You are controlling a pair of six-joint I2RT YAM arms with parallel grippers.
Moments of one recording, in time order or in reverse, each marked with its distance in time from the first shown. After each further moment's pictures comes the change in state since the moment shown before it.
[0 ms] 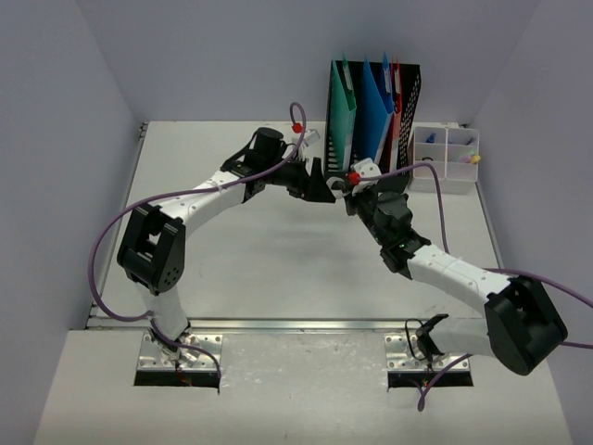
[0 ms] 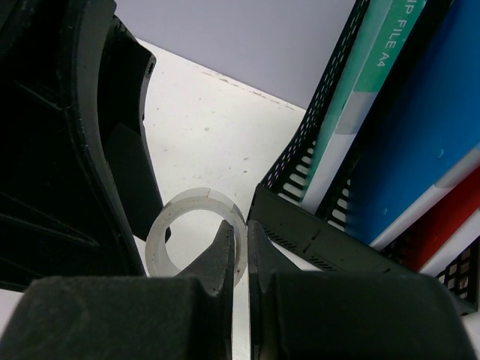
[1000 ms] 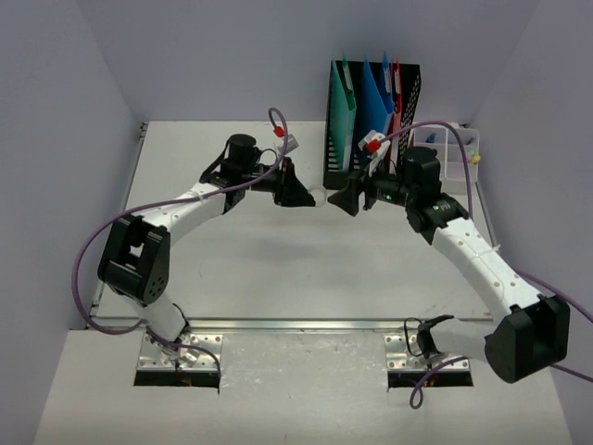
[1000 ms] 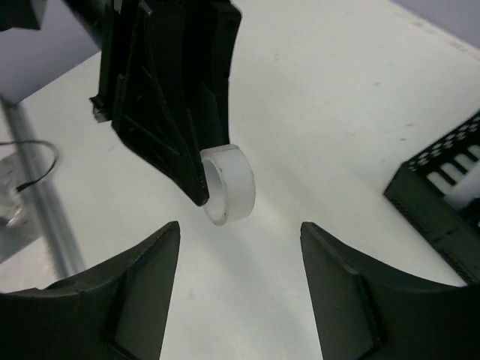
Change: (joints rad) left arm 0.101 -0.116 -0.219 0.238 0.255 0.124; right arm -0.231 -0.052 0.356 -0.710 -0.756 0.111
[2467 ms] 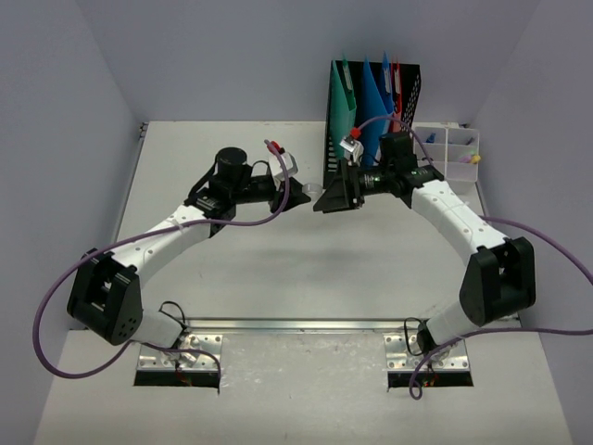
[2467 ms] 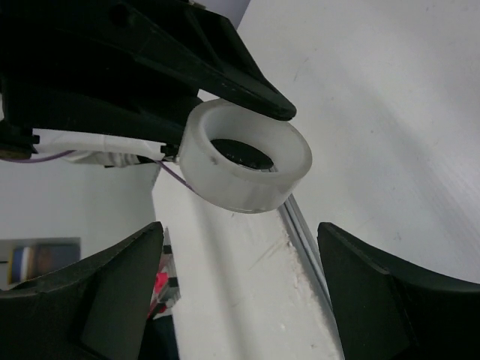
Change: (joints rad) left arm -0.079 -0.268 -0.161 0.044 -0.265 0.460; right arm -0.039 0.332 0.256 -0.316 -0.477 0.414
